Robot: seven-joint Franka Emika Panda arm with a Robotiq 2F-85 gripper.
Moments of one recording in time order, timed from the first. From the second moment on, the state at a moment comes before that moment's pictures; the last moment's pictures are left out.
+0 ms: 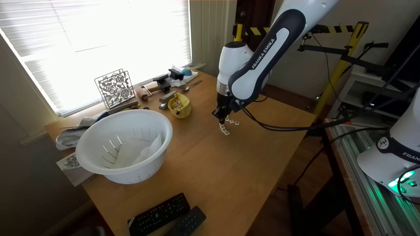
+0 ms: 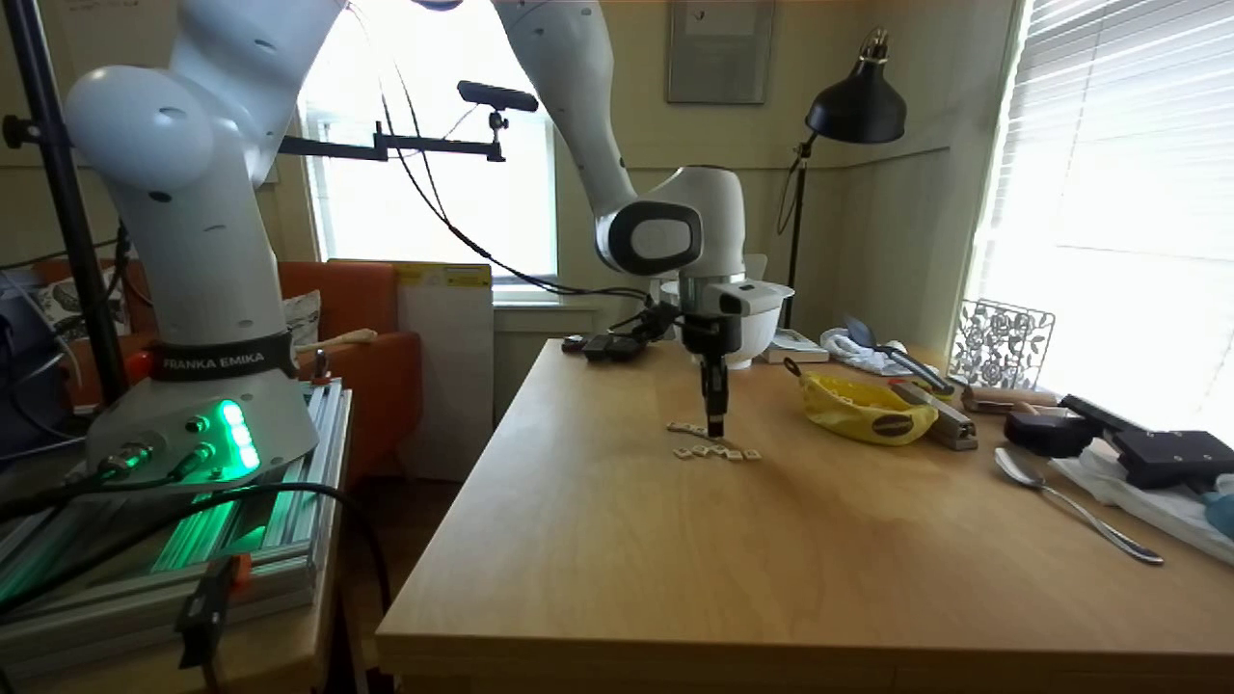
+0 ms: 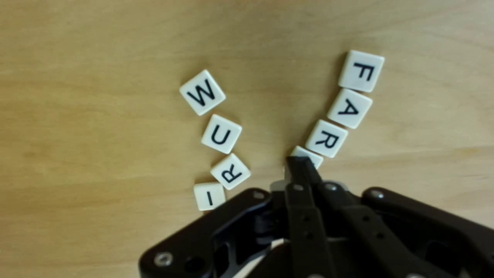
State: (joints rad) arm -0.03 0.56 -0.17 -2.15 0.10 2.80 0.28
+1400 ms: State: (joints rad) arm -0.01 0.56 -0.17 -2.15 0.10 2.80 0.30
